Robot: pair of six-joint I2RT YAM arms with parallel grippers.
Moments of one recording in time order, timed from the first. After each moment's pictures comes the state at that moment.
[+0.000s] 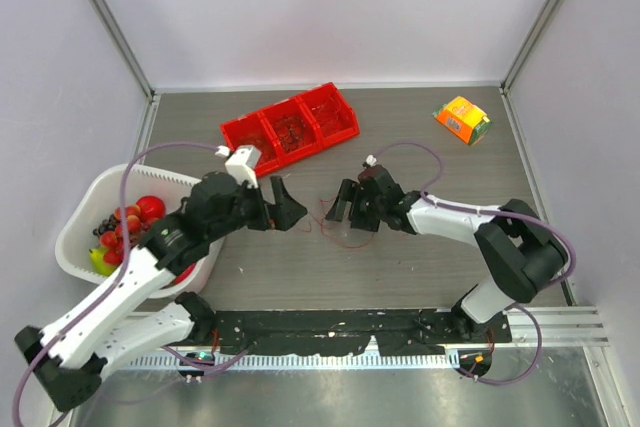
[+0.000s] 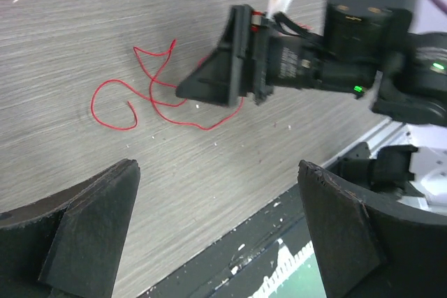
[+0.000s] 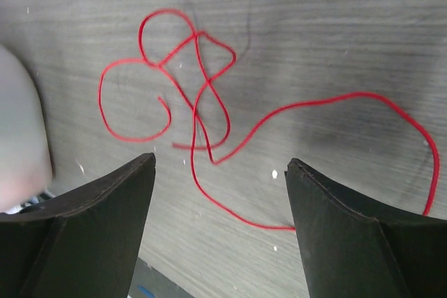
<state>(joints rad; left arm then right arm) -0.73 0.91 0.89 -0.47 0.02 -0.63 0.68 1.53 0.75 -0.03 -0.14 0.85</state>
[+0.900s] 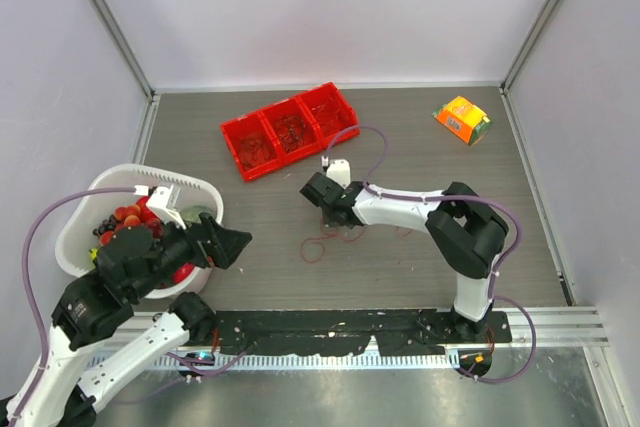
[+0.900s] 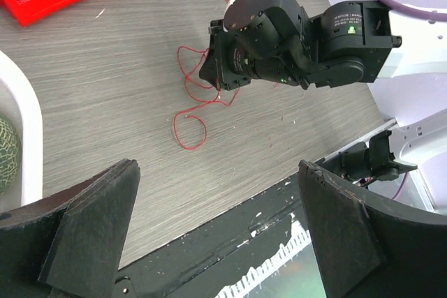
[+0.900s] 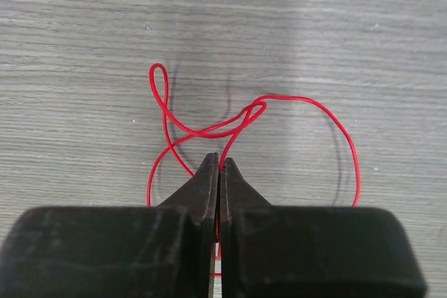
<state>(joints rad) -0.73 0.40 0.99 -0.91 -0.10 -0.58 0.93 1.86 1.19 -0.46 0.46 0.77</state>
